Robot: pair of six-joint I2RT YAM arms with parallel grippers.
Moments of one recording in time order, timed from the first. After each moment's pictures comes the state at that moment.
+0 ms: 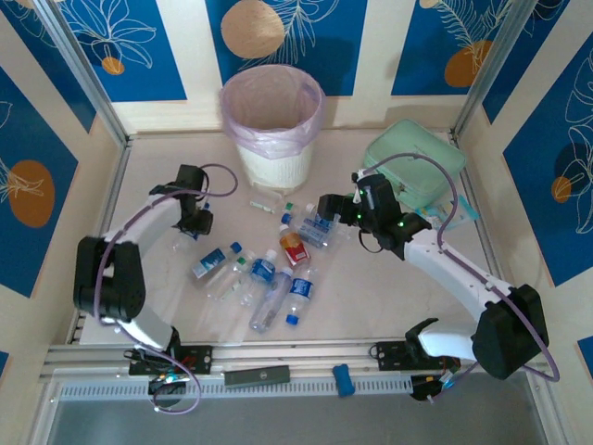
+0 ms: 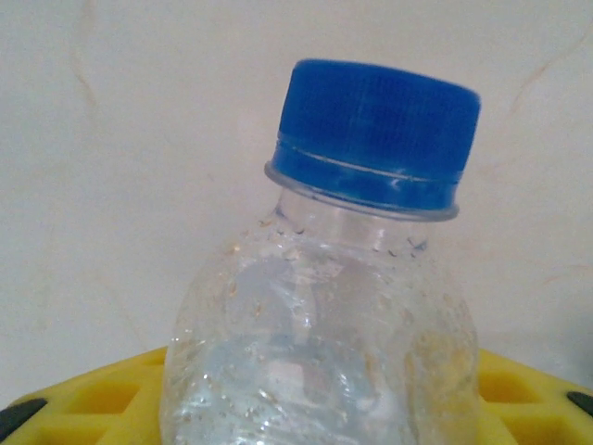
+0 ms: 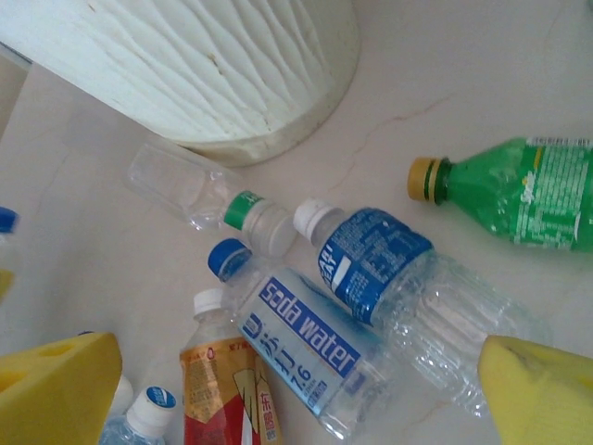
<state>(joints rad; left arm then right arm) -0.18 1.57 1.11 -0.73 -0.18 0.03 0.50 1.23 0.89 -0.33 -0.01 0.55</state>
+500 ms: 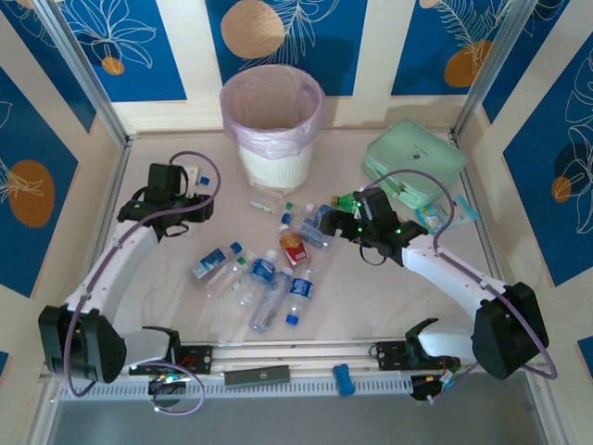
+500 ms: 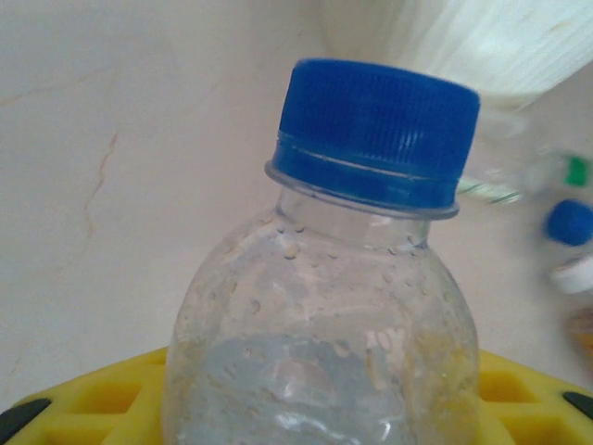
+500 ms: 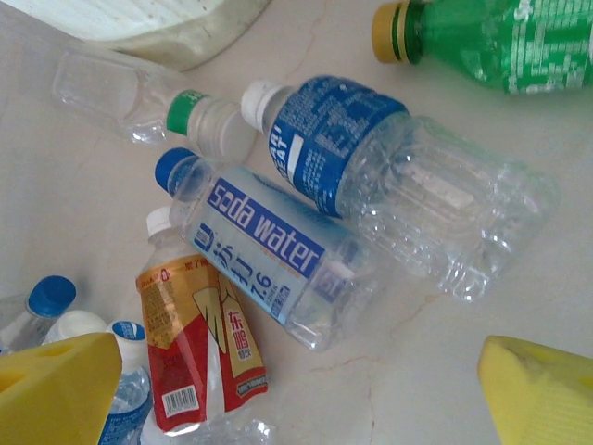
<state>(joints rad) -0.17 1.22 1.07 -0.65 0.06 -0.07 0.50 1.23 0.81 -0.40 -0.07 0.66</state>
